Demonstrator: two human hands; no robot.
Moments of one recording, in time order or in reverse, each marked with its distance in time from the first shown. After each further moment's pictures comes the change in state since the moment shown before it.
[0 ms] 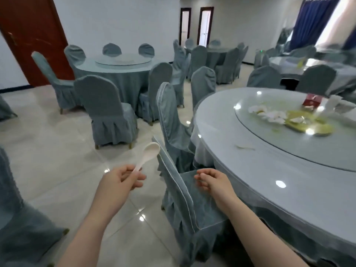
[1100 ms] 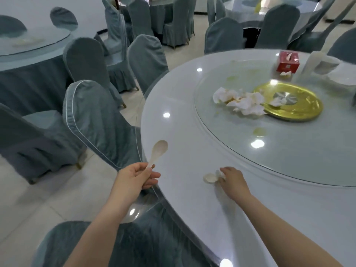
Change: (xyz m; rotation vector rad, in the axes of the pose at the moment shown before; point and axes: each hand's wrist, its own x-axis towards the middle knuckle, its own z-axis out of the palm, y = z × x) left_hand 0.368 0.050 0.342 0.001 -0.390 -0.242; right_hand 0.381 0.032 -0.270 -1.076 0.273 0.146
